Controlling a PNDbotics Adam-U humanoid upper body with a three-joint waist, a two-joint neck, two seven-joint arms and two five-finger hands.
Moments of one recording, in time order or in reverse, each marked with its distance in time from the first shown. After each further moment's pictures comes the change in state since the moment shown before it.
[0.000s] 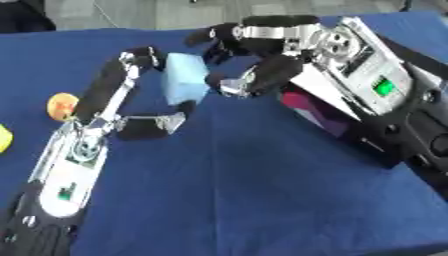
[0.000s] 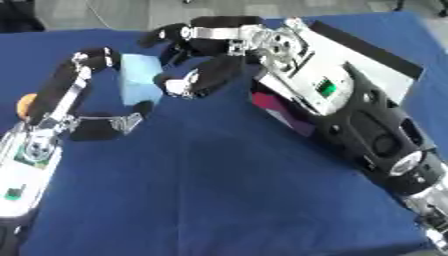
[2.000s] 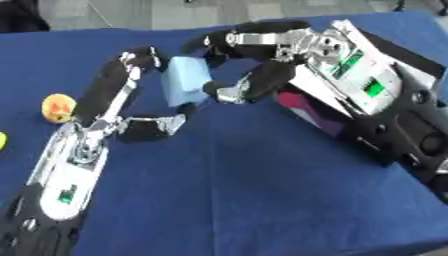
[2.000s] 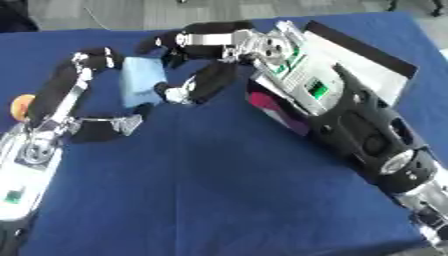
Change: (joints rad) left arm -0.002 -0.009 -0.015 -0.012 -0.042 0.000 0.018; right arm 0.001 0.007 0.003 0.020 0.082 -0.035 0.013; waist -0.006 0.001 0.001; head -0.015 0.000
